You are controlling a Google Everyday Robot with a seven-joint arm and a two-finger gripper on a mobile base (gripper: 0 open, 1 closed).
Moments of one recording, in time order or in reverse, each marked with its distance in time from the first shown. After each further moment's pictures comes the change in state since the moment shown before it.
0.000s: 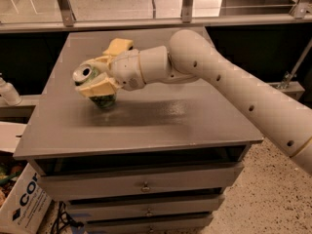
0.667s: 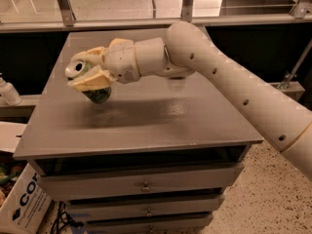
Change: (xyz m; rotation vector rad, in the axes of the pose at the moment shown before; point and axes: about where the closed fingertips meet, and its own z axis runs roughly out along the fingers) arm -0.037 -0.002 0.008 -0.035 -0.082 -0.073
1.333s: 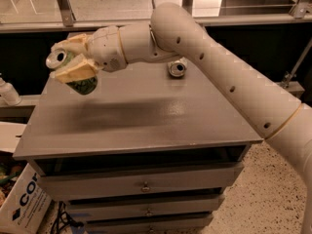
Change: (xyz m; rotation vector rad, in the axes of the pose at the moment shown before) arm -0.040 -0.001 0.023 -0.065 -0.011 -0.070
